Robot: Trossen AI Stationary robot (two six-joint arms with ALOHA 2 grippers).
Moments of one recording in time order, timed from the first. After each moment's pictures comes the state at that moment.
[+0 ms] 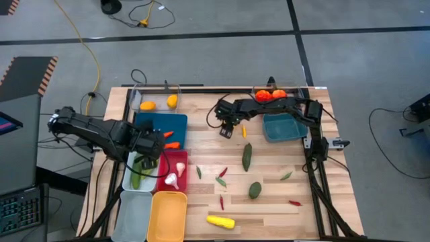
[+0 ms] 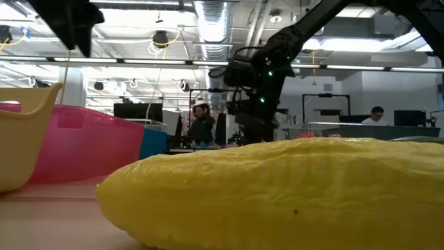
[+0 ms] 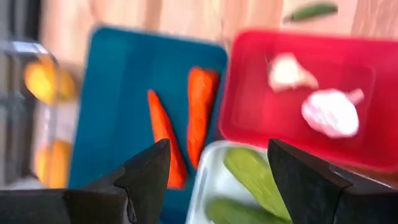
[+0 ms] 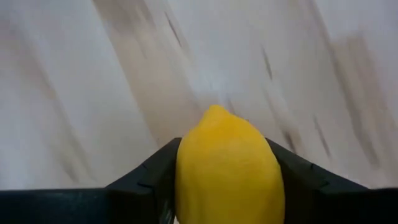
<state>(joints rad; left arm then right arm) -0.27 1.16 1.18 -1.36 -0.32 -0.39 -0.33 2.02 1.40 -0.54 0.08 0.05</state>
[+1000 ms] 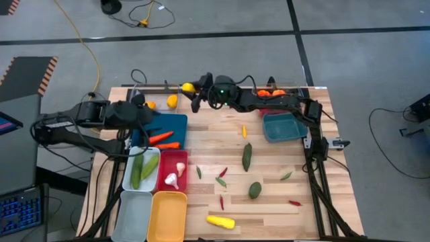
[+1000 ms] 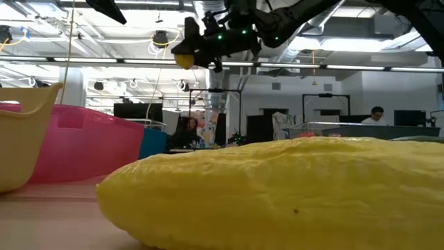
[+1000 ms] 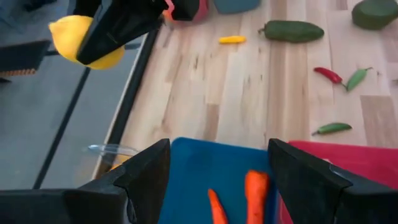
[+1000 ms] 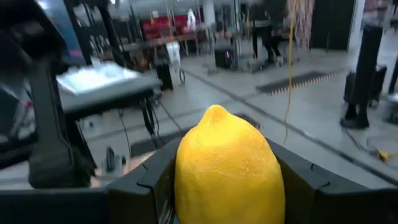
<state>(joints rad) 0.05 0.87 1.18 -1.05 -0.29 0.08 -0.33 2.02 1.59 0.44 0.00 0.13</state>
